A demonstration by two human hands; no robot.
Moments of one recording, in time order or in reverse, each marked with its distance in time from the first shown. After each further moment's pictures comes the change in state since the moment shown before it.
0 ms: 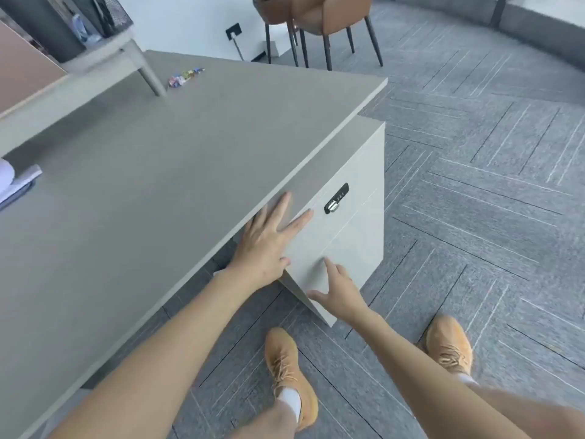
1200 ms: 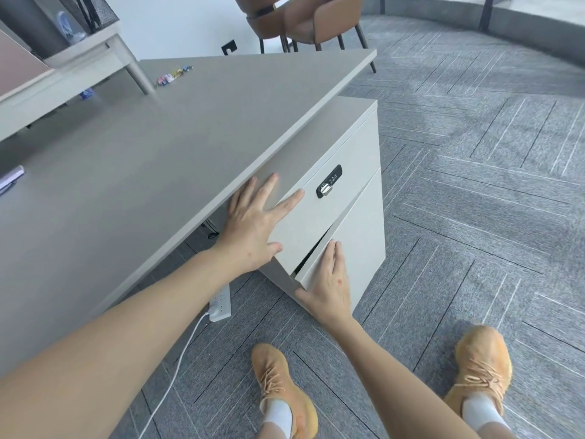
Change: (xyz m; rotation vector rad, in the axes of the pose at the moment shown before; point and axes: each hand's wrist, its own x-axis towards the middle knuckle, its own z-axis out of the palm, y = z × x) left_hand 0.010 -0.008 0.020 0.069 0.125 0.008; right_hand 0.020 0.017 0.060 0.028 0.443 0.008
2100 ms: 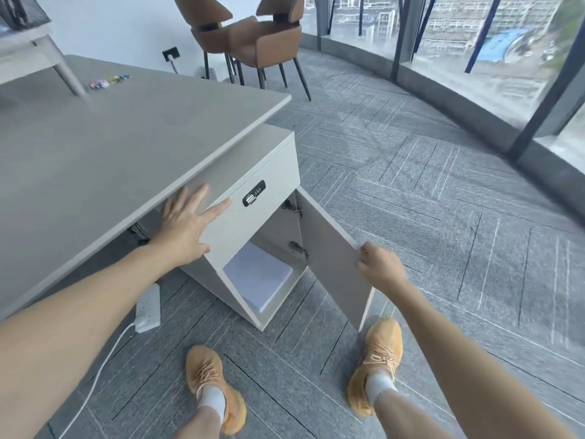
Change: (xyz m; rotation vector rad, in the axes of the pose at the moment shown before) left_hand -0.003 0.012 -0.012 -0.010 -0.086 -0.095; right_hand 0.004 0.118 -0.258 -0.456 -0.047 0.119
